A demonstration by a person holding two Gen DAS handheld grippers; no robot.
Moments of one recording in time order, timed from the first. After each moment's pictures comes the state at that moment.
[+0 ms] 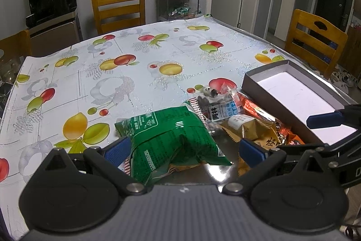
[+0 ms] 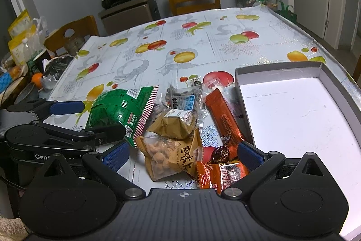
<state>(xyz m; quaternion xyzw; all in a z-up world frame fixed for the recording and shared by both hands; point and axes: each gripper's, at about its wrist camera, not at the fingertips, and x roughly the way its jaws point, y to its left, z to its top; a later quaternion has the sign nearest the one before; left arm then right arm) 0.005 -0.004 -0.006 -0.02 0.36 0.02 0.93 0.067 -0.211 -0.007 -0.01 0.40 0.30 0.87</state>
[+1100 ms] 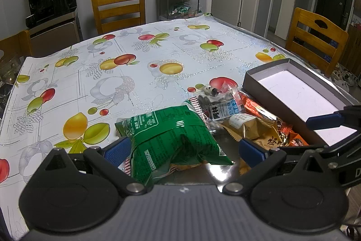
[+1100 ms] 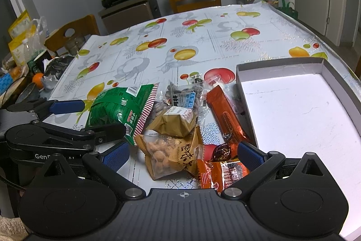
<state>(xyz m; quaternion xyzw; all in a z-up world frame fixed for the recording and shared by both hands) 0.006 -0.004 -0.008 -0.02 0.36 0.02 0.93 0.069 -0.211 -0.011 0.00 0.40 0.30 0.86</state>
